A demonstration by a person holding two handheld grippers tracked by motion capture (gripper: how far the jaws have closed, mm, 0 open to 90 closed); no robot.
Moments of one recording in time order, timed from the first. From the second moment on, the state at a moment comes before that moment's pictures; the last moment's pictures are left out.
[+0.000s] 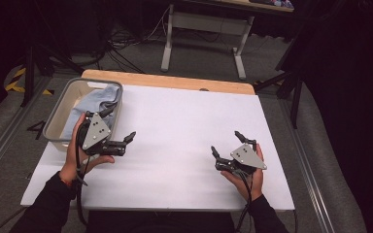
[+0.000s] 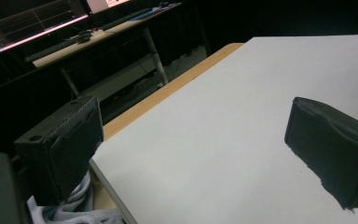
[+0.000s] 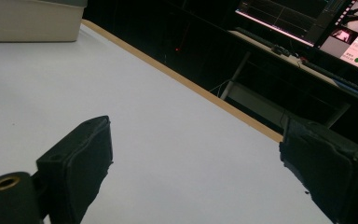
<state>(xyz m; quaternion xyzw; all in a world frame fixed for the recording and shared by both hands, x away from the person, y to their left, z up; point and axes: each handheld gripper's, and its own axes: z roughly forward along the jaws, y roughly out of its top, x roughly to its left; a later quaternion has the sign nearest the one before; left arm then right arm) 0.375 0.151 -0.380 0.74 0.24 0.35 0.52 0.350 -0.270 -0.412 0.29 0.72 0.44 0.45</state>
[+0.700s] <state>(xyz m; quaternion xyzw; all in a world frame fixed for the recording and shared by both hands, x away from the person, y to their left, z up) 0.364 0.142 -0.388 0.76 0.22 0.33 0.52 0.347 -0.268 -0.412 0.29 0.73 0.44 0.45</state>
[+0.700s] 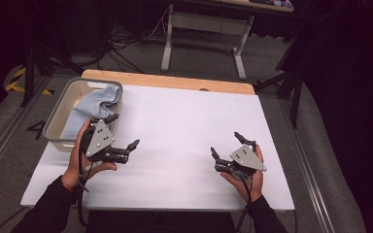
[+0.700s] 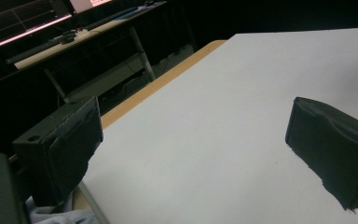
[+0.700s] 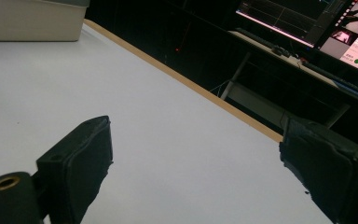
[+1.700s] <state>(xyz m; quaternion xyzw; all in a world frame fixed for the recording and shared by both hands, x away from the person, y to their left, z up) 0.352 0.136 -0.430 0.78 0.20 0.30 0.50 0.335 -0.266 -0.419 0.28 0.74 0.44 0.43</state>
